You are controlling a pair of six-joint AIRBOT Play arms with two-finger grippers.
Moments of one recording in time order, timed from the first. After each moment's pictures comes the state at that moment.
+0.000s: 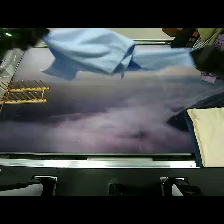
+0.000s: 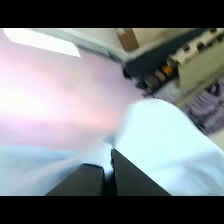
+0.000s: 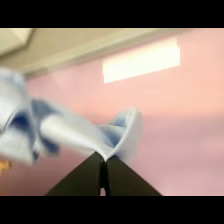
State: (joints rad) left arm 0.05 -1.46 1.96 0.75 -1.02 -1.54; right arm -0.14 -0.90 1.43 2.20 -0.92 -1.65
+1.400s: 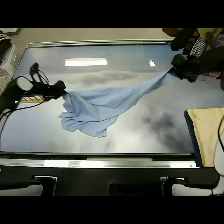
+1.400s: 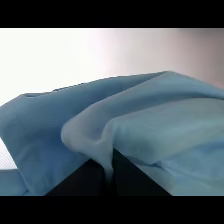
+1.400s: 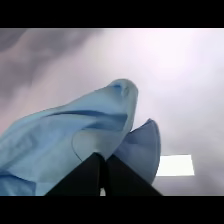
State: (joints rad) left arm -0.03 -1.53 1.32 1.16 -0.87 -1.80; right arm -0.14 -1.56 1.72 2.07 -1.18 -1.39
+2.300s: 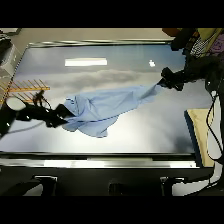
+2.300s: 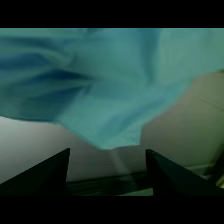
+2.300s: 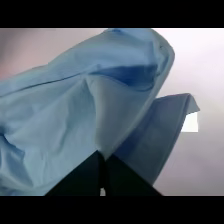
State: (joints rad) left arm -0.01 -1.19 0.89 0.86 -1.14 -1.74; right arm -0.14 -1.68 1.72 2.15 -1.29 -1.49
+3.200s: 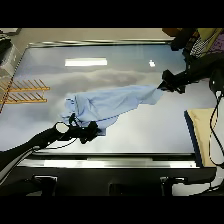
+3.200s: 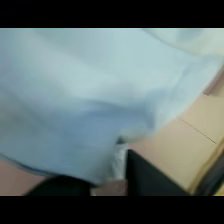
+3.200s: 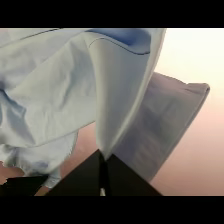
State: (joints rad) left arm -0.48 -1.37 0.66 0.54 -0.54 -1.83; right arm -0.14 -1.62 1.72 2.15 -1.44 -1.50
